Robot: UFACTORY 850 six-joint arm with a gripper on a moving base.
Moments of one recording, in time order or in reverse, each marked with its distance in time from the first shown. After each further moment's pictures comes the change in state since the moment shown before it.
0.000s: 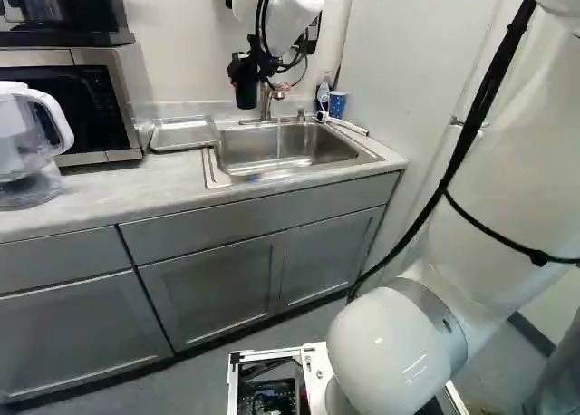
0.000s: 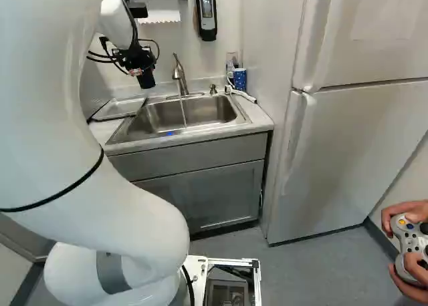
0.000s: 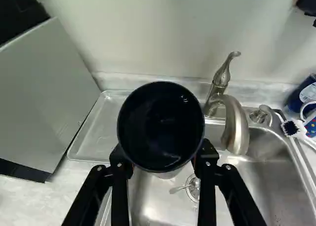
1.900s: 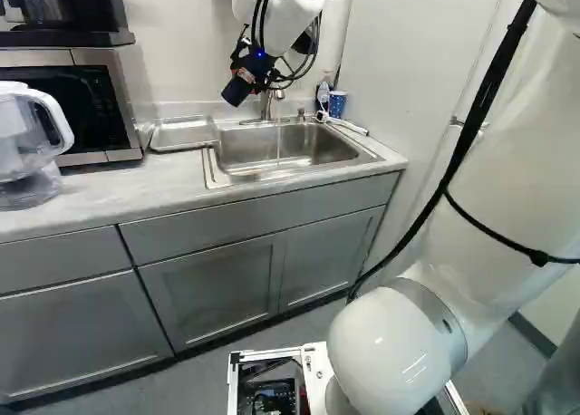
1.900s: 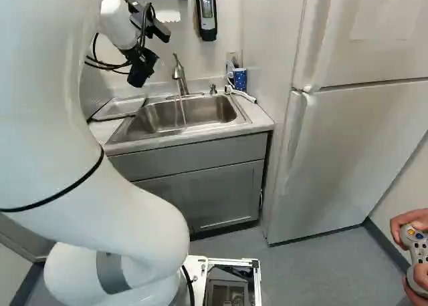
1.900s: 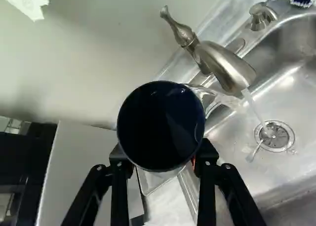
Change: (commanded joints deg) arm 0.0 0.0 0.0 0.0 0.0 53.6
